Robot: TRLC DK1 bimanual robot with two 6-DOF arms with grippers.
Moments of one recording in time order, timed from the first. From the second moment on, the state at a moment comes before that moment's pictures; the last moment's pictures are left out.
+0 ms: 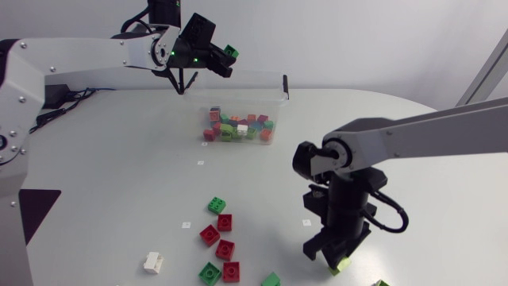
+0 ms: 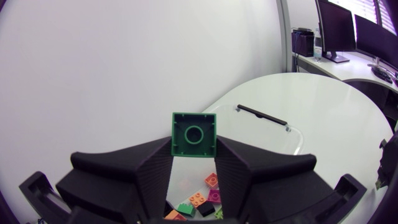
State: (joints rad) left arm -0.27 2.19 1.88 -0.06 0.37 0.39; right arm 0.57 1.76 1.01 -1.14 -0.09 0.01
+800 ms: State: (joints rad) left arm -0.23 1.87 1.64 -0.25 0.32 0.46; right arm 0.46 1.72 1.62 -1.05 -0.10 -0.01
